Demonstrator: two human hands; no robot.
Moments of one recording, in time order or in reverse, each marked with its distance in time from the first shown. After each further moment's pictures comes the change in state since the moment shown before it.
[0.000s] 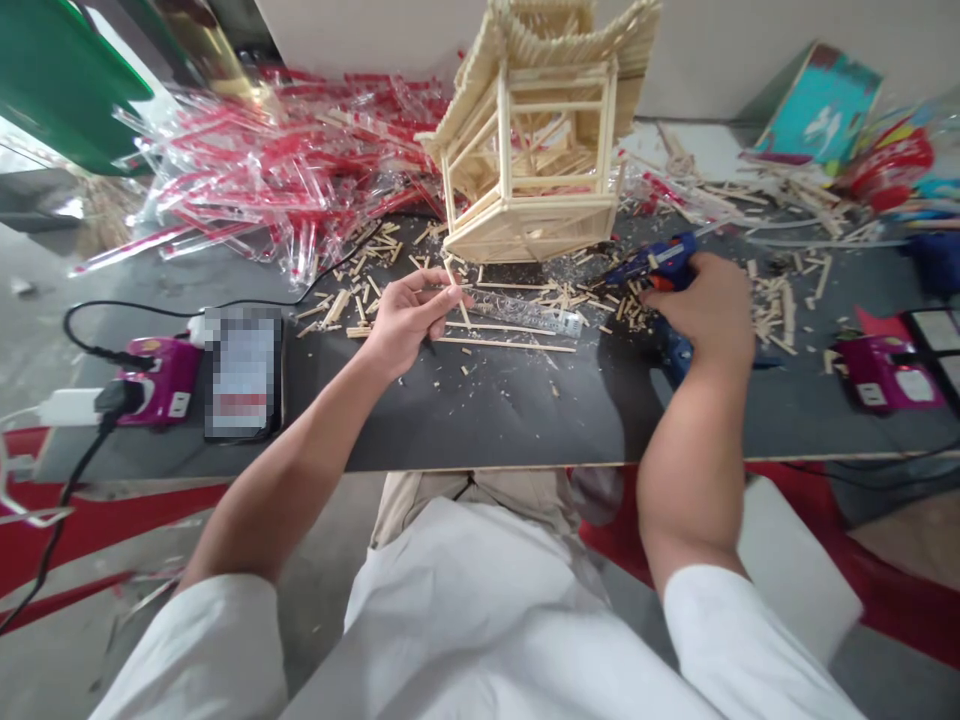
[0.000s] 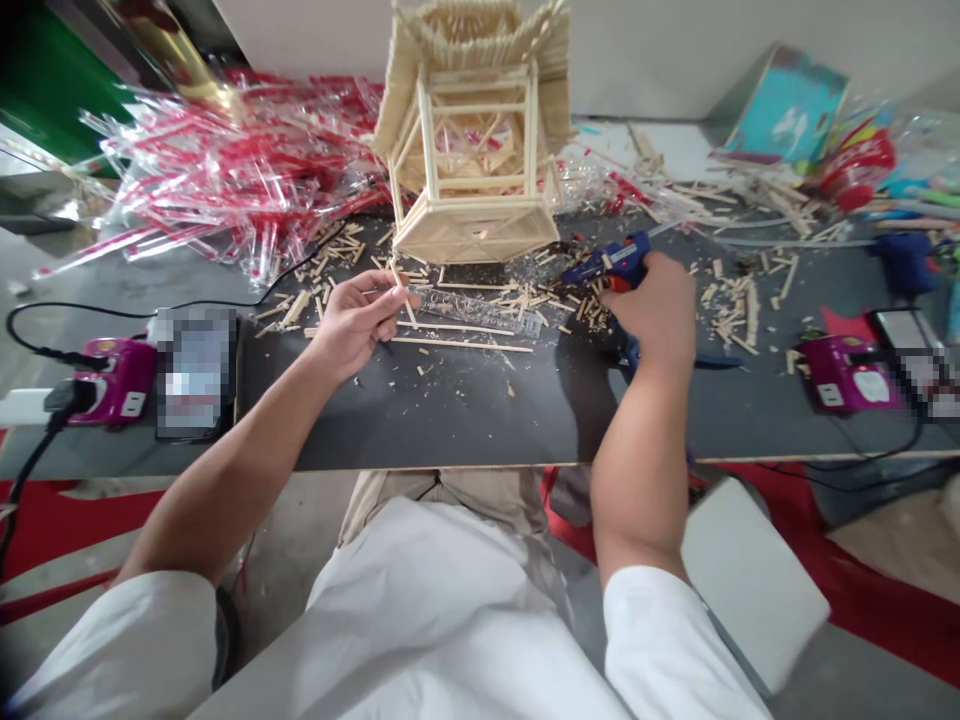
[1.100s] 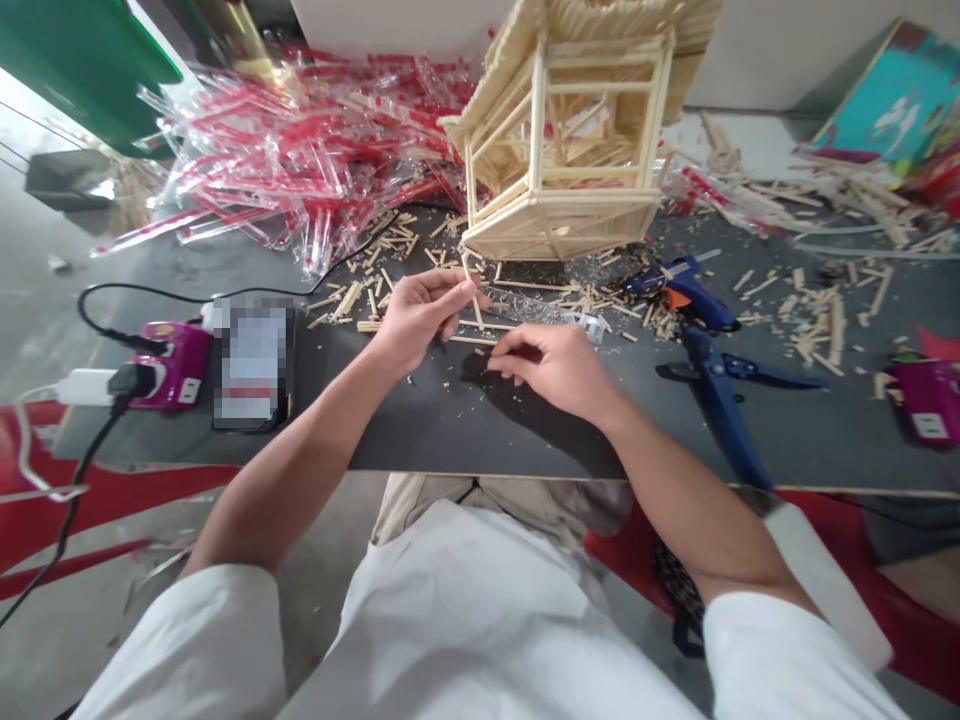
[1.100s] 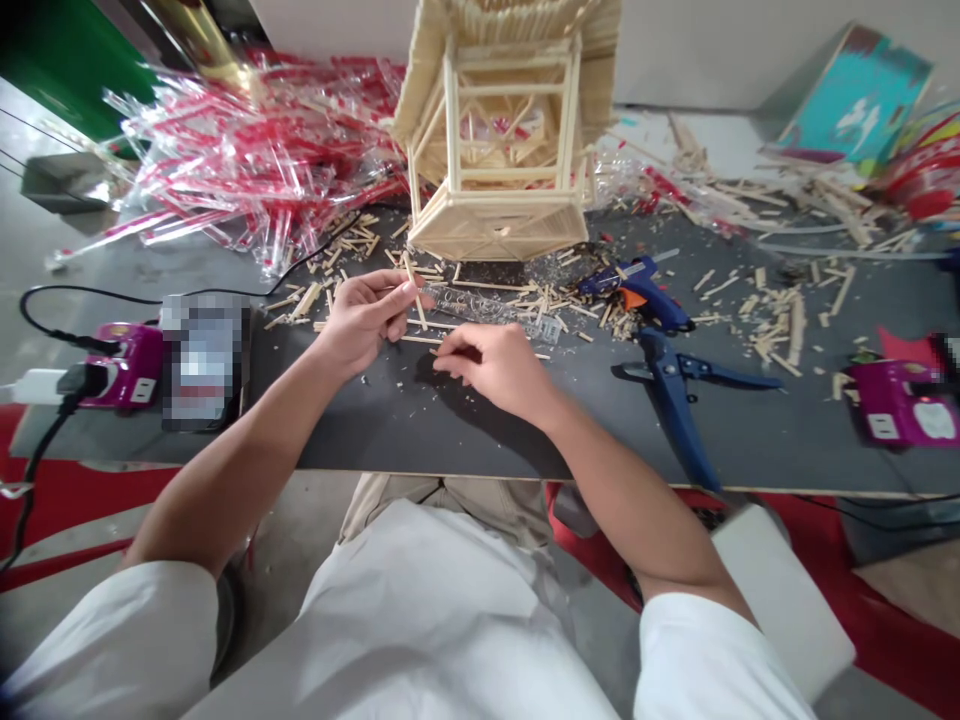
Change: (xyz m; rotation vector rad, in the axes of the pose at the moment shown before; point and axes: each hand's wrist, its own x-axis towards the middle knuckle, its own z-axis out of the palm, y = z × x) left_hand -0.002 0.002 0.000 0.048 0.001 0.018; right_hand -0.112 -0.126 0.046 0.877 -0.539 -0.675
